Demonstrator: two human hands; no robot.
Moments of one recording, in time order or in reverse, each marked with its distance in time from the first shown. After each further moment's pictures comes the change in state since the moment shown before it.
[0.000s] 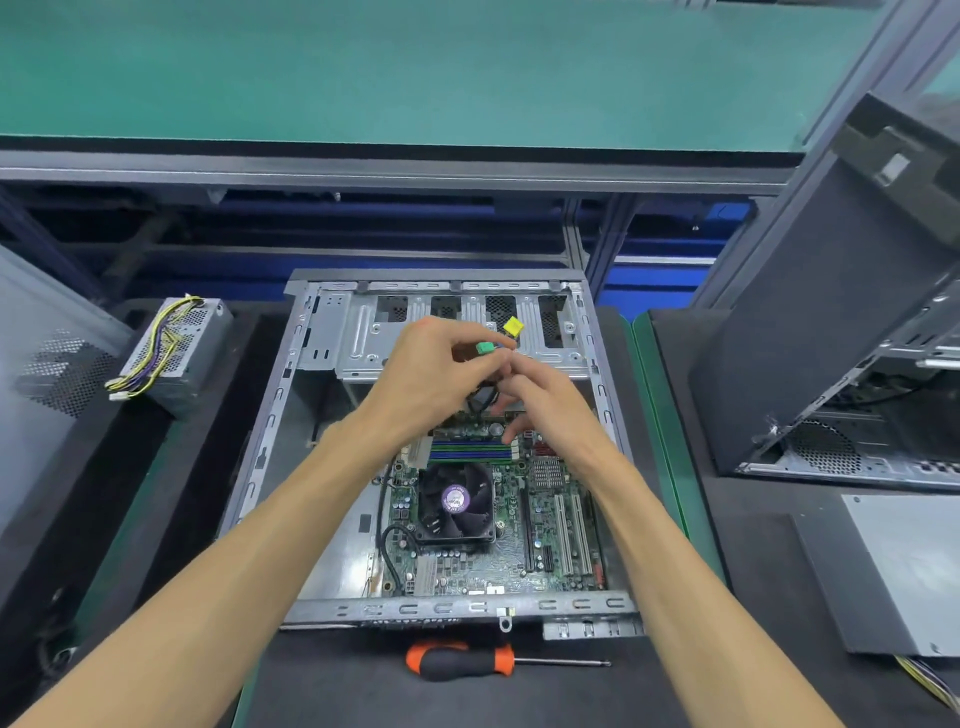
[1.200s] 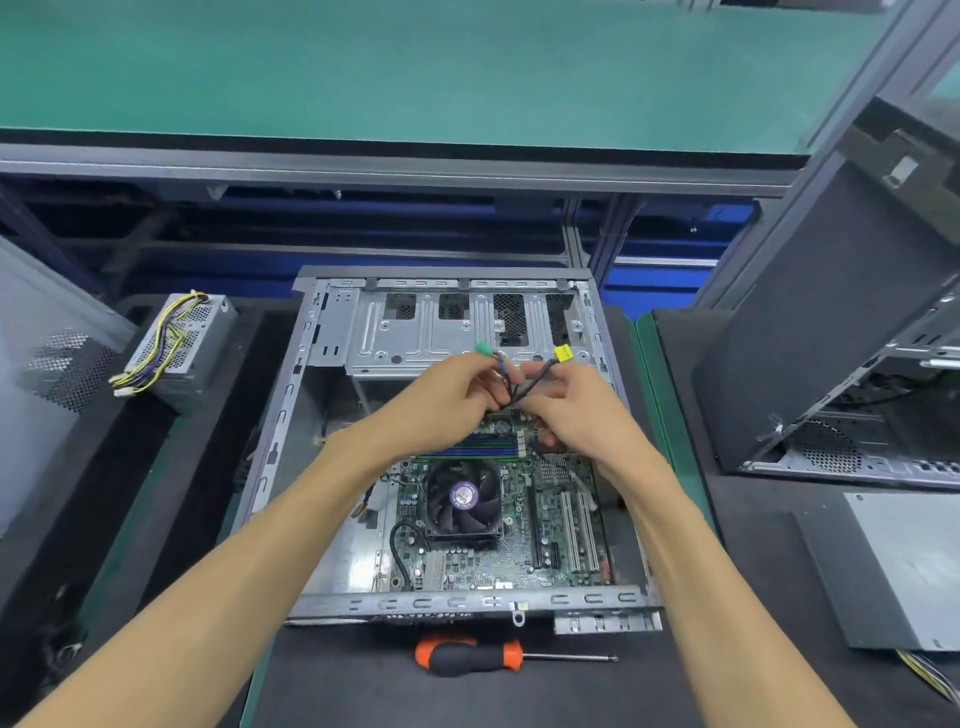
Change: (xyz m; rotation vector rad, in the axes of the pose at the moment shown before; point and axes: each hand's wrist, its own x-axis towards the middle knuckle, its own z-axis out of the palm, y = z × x) left_hand -0.011 -0.009 0.003 -0.035 -0.388 -0.182; right_hand -0.008 -0.010 -0.010 -0.311 0.179 0.181
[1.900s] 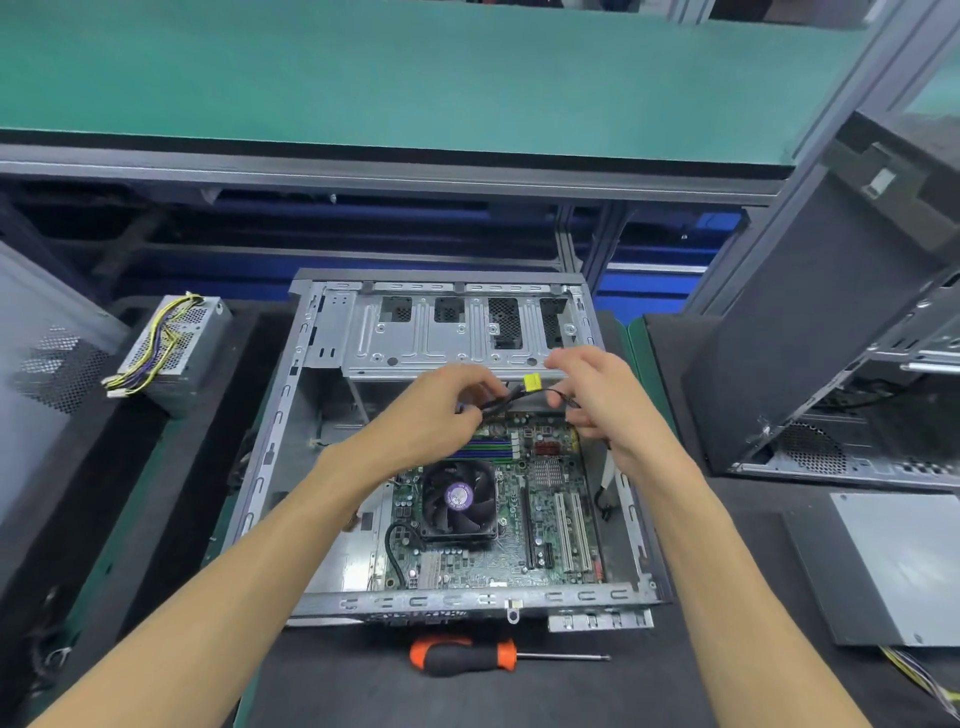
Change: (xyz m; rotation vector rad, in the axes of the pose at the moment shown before) left_hand -0.006 -0.020 0.006 0.141 0.070 0.050; right_hand -0.016 -0.014 -0.025 0.215 0.059 0.070
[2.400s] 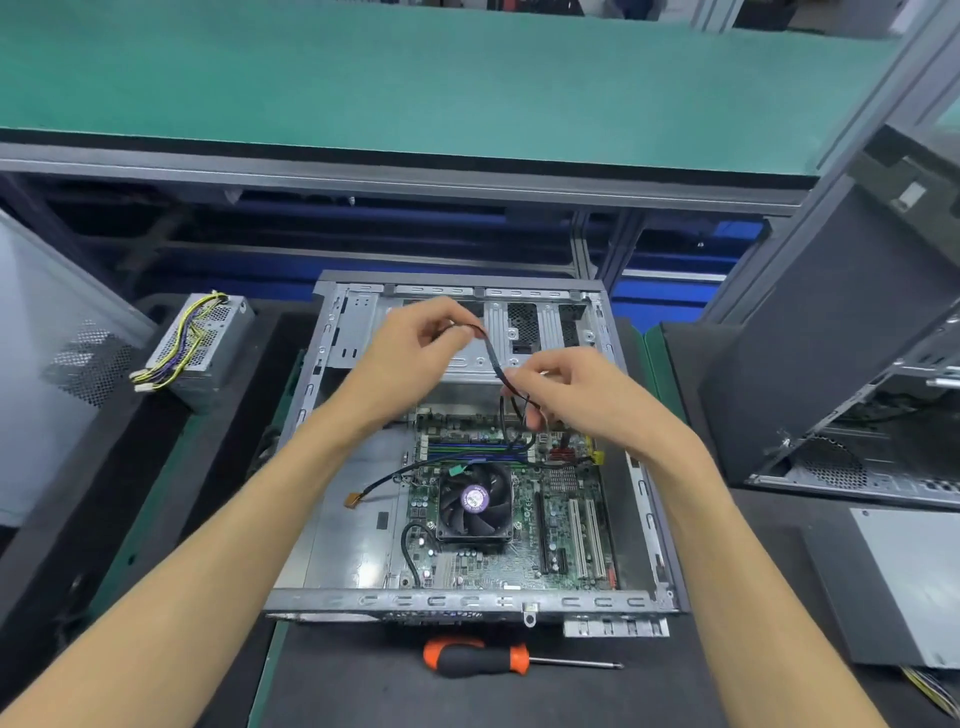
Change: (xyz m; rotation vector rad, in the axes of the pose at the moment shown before) left_hand -0.004 0.011 -0.050 -0.323 0.296 0.106; right_hand -0.008 -0.030 0.016 -0.455 -0.325 -0.242
